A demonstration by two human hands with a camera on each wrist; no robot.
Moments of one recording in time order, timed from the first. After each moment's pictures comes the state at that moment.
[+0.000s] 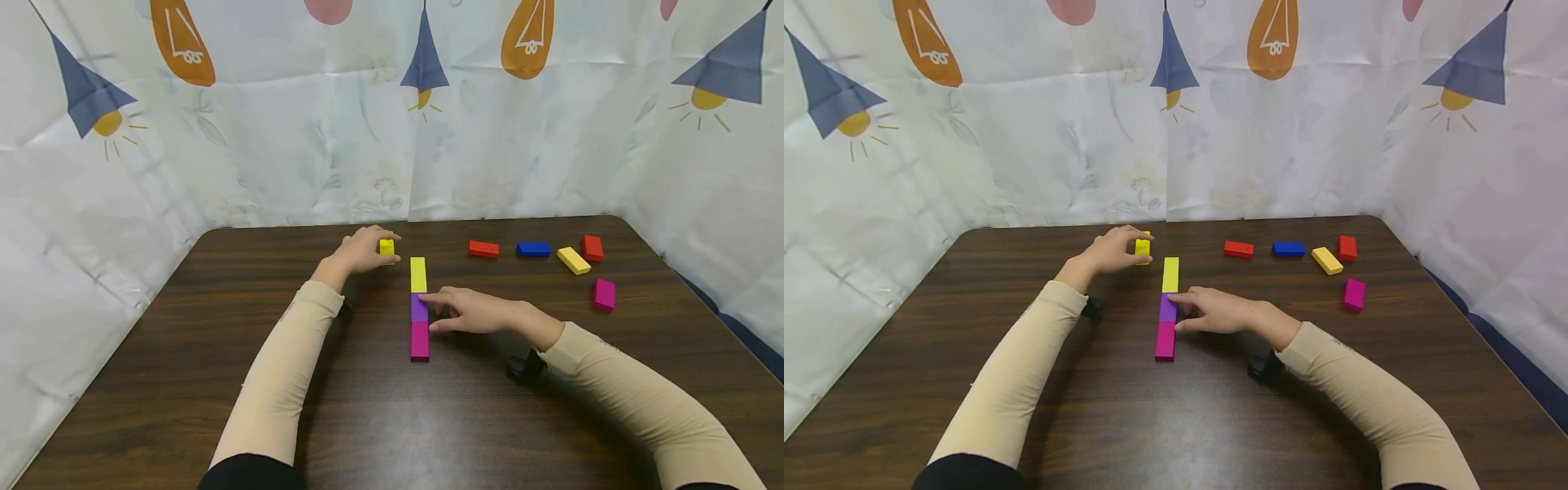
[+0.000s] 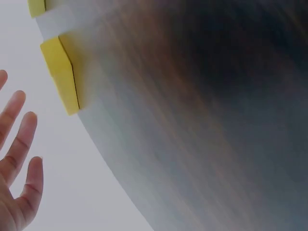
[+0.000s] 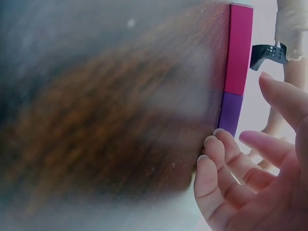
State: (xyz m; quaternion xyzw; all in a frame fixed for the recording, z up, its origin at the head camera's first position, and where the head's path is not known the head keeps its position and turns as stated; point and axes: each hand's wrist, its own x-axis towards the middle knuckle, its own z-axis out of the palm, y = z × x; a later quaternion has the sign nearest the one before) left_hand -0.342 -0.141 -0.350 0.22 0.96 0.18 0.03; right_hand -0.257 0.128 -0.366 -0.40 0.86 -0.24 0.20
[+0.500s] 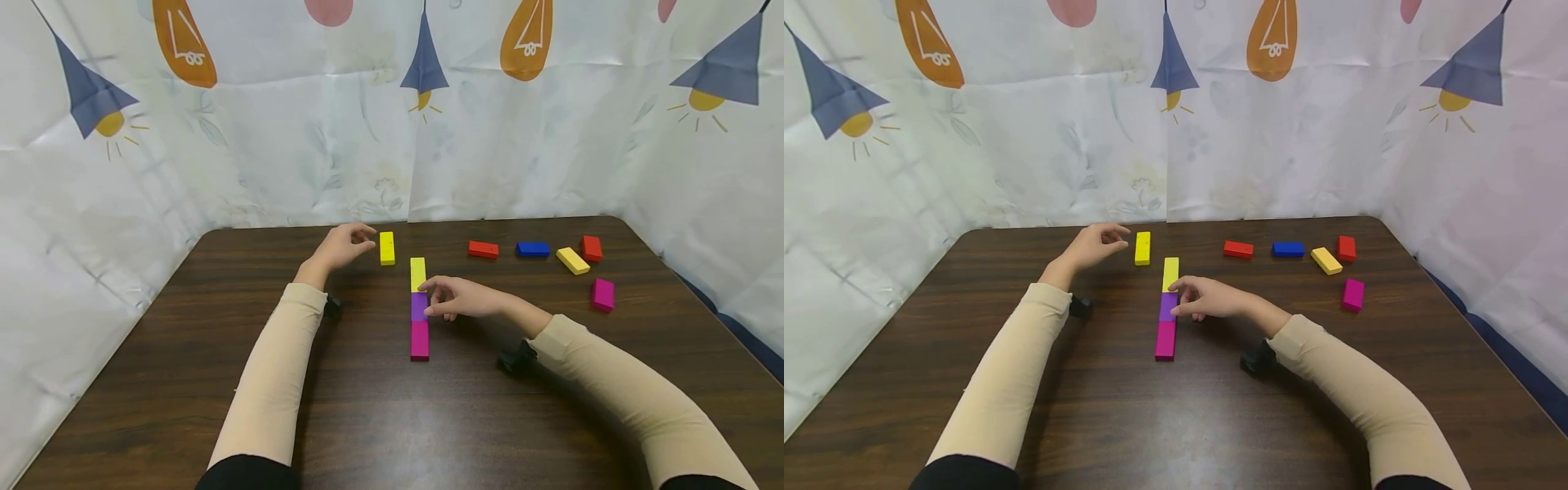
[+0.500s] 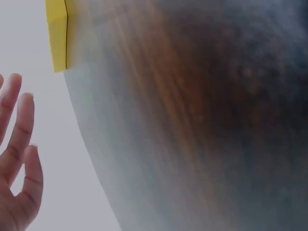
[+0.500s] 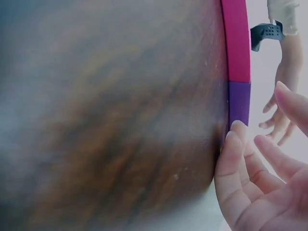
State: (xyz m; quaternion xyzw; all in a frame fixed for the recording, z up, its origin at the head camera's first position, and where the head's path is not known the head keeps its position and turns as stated) left_hand -0.341 -0.179 -0.351 0.16 0.92 0.35 0.02; right_hand -0.276 0.120 -0.372 -0.30 0.82 -0.40 0.27
